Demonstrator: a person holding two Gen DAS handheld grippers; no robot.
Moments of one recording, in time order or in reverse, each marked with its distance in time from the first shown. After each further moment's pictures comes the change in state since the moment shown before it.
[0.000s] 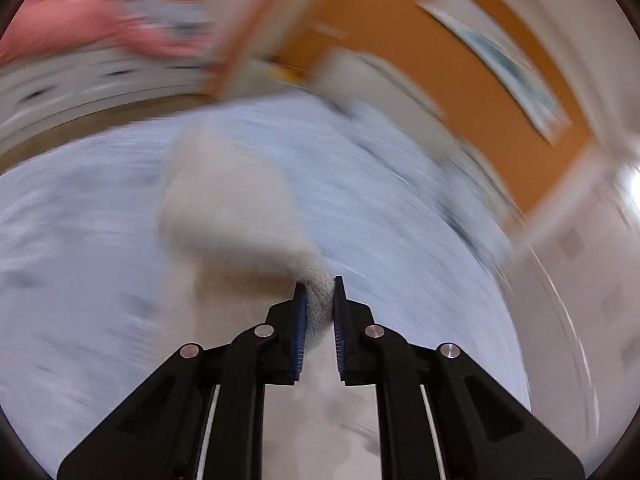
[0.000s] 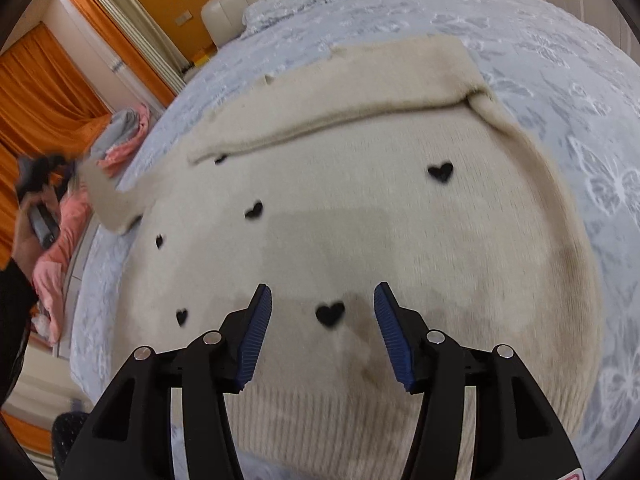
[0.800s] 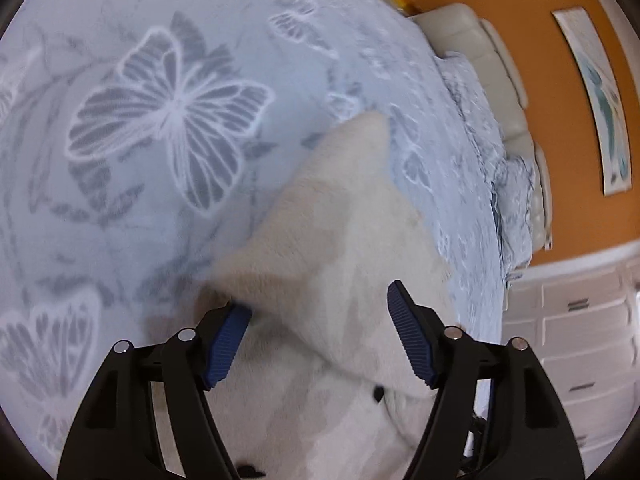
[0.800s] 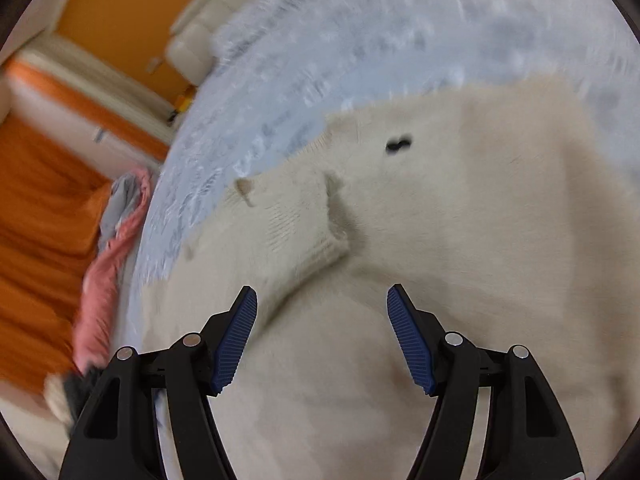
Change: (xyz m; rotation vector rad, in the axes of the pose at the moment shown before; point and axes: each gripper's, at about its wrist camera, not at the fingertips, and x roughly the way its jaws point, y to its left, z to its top) left arm 0.080 0.083 -0.129 -0.523 0.228 0.129; right arm 0.165 -0.017 0.211 0.277 0.073 0.150
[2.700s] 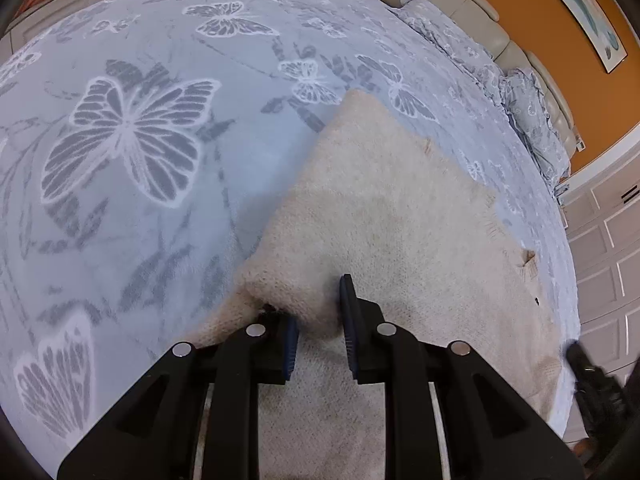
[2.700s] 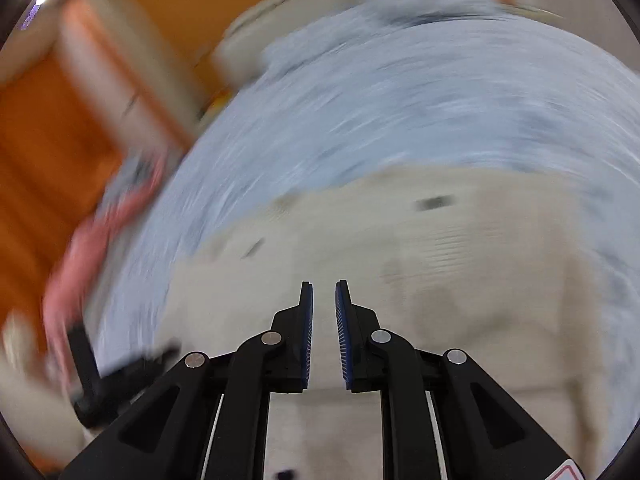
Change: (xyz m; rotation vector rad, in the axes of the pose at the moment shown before) left arm 0.018 -0.021 -0.040 0.400 -0.007 0.192; right arm -0.005 0.086 -0.045 -0.448 -0.054 -0.061
